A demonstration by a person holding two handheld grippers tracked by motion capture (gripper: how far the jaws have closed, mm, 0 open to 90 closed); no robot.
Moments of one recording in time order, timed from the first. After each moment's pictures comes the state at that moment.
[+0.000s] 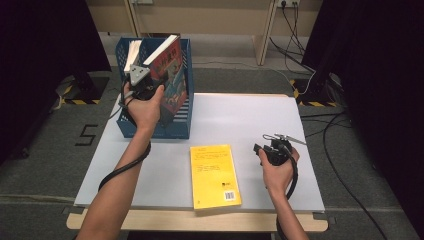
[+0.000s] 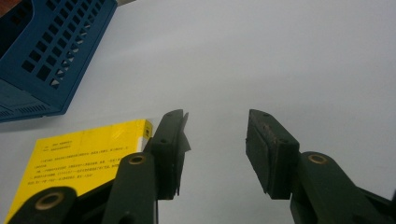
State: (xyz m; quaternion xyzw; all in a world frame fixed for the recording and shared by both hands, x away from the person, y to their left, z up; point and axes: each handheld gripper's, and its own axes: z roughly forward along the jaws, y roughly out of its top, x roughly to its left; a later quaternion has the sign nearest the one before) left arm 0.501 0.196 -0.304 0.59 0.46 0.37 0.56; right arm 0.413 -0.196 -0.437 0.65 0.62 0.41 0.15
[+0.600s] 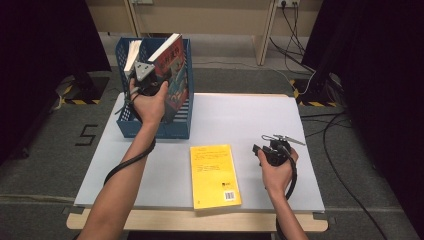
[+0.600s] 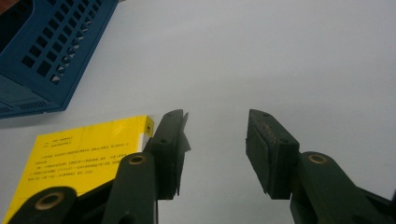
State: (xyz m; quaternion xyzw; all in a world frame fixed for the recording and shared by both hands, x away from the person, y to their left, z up) left arm 0.520 0.187 -0.306 0.58 0.47 0.37 0.55; right arm 0.412 -0.195 -0.439 0.65 0.62 0.40 0.15
